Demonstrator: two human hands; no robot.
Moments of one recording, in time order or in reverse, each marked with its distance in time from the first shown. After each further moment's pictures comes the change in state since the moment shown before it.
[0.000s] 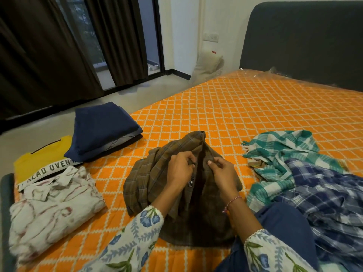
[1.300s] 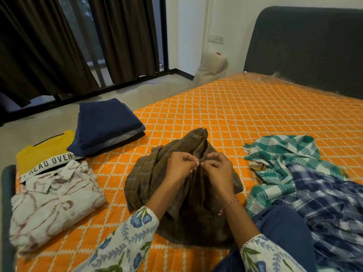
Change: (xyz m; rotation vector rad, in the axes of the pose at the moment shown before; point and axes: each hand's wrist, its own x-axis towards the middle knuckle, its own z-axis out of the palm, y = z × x) left_hand -0.006 0.002 -0.019 -0.496 -0.130 -0.268; right_hand -0.024 -0.026 0.010 0.058 -0.013 -0.071
